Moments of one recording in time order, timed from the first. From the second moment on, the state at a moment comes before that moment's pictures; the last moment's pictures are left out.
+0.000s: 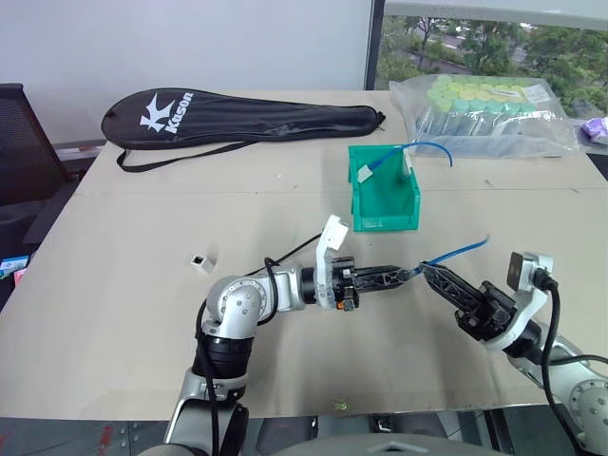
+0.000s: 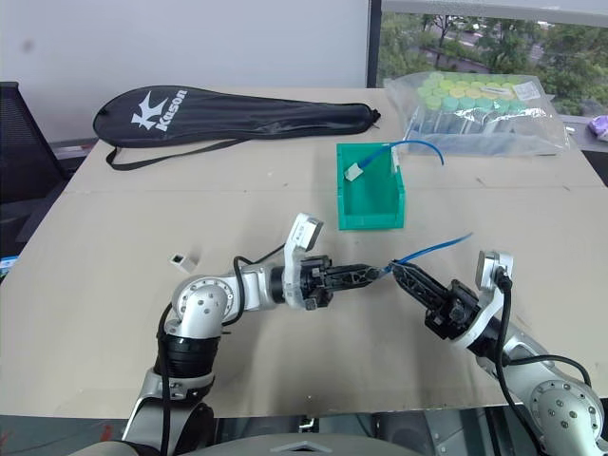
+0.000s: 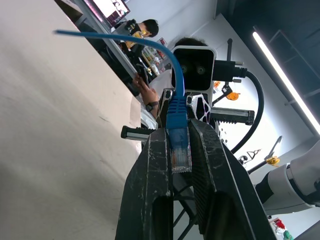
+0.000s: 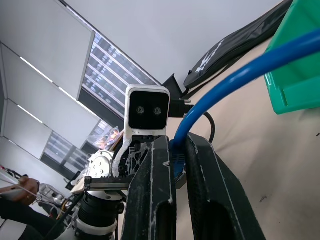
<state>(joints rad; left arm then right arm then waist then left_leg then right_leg) -0.39 0.16 -0.05 -0.17 -0.96 1.17 -0.80 0.22 -0.46 -0.19 -0.52 1.34 0.67 0.60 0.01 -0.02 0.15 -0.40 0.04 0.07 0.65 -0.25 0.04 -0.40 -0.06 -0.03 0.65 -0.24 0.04</state>
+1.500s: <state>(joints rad) 0.31 0.19 0.26 -0.30 -0.03 0.01 -0.14 -0.11 -0.40 -0.17 -0.33 1.16 0.63 0.65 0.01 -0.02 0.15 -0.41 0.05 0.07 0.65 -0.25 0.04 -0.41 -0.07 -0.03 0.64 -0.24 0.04</state>
